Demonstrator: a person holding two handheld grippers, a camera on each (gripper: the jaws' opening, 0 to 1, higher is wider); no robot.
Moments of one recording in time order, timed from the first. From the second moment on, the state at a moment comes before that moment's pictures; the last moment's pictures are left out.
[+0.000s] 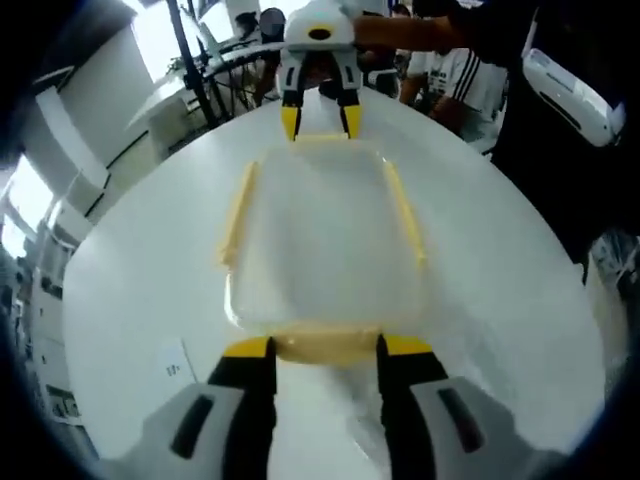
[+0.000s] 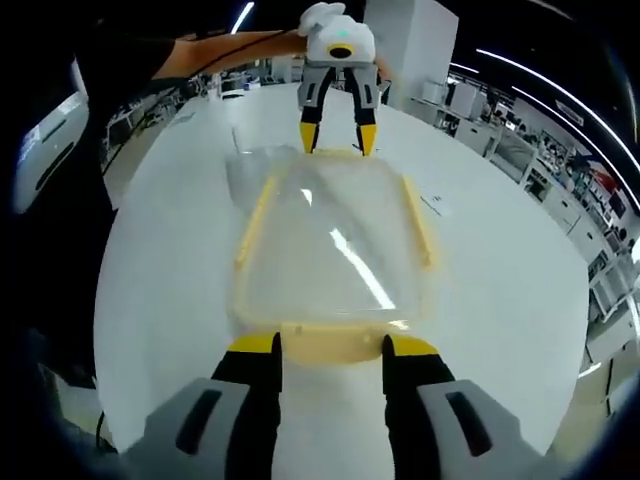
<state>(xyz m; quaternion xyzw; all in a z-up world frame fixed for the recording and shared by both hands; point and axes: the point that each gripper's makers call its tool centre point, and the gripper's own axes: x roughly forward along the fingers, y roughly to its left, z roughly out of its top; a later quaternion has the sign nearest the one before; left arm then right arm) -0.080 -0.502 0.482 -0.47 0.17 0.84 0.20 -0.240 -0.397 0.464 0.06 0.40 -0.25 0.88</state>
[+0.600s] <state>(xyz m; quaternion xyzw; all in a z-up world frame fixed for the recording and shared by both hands) 0.053 -0.474 0.506 -0.52 0.13 0.84 0.11 -0.125 -0.407 0.494 0.00 0.44 -0.16 0.88</state>
